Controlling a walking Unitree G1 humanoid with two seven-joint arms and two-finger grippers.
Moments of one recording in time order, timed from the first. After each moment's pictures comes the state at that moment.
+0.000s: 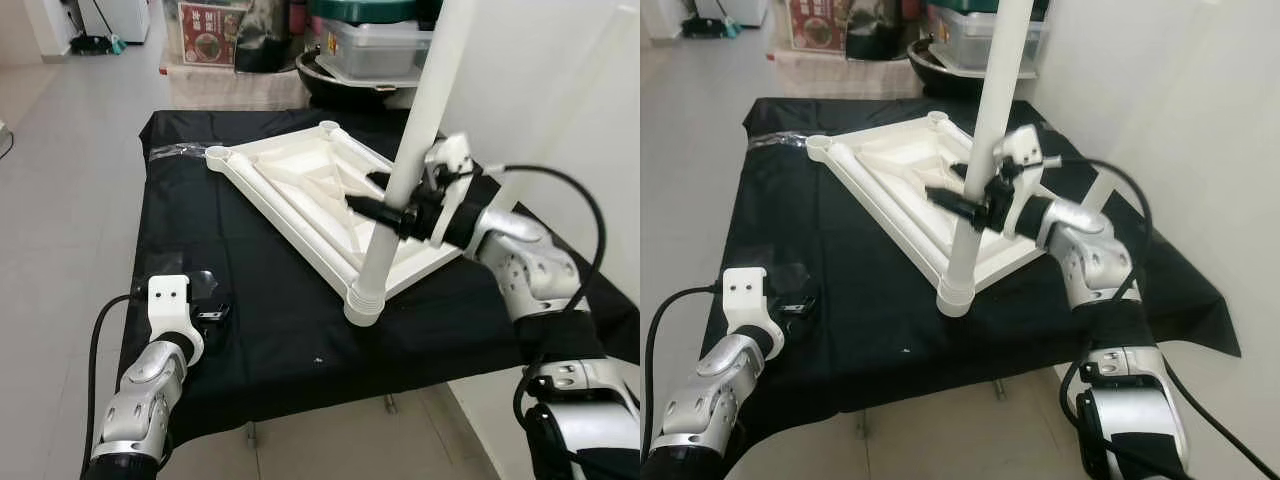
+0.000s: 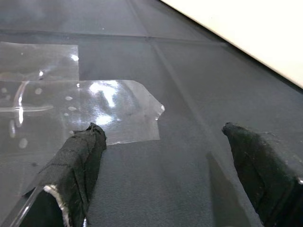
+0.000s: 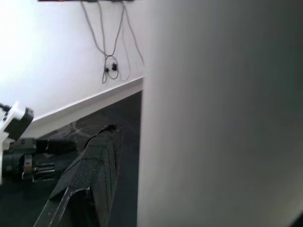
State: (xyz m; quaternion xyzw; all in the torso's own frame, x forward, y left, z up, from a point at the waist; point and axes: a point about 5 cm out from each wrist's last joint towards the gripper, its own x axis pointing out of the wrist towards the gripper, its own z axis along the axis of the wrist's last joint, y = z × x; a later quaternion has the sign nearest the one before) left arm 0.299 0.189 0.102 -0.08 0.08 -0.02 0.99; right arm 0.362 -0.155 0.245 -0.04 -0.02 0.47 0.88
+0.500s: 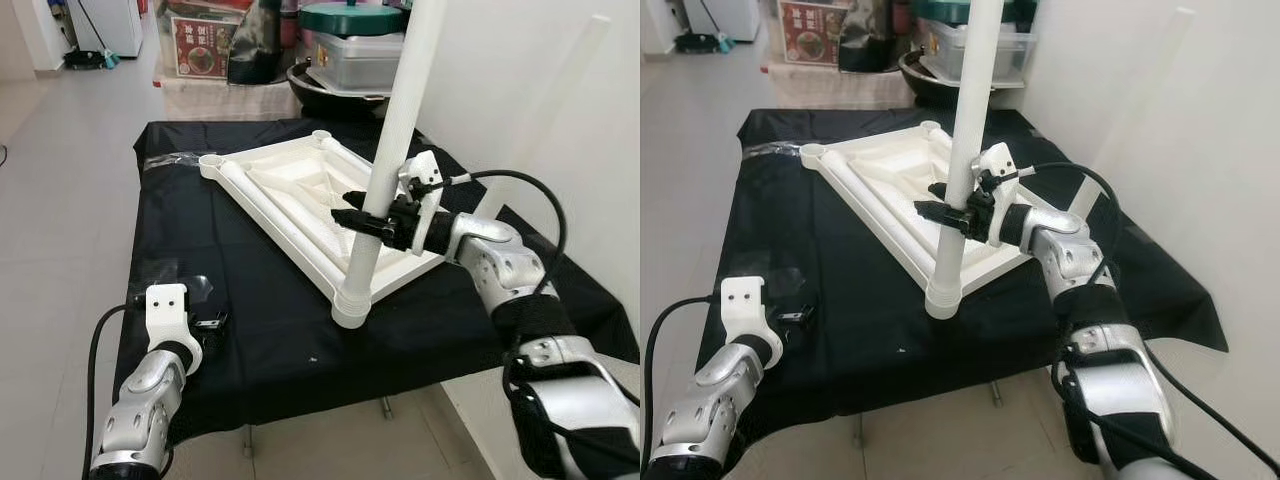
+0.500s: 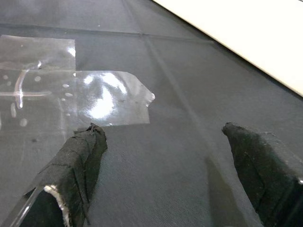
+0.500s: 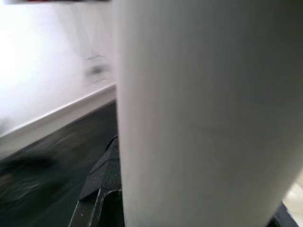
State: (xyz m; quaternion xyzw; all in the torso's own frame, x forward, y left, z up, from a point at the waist) left arm 0.297 0.189 0.097 -0.08 0.09 -0.02 0.99; right arm 0.389 -0.136 0.231 -0.02 0.00 0.37 0.93
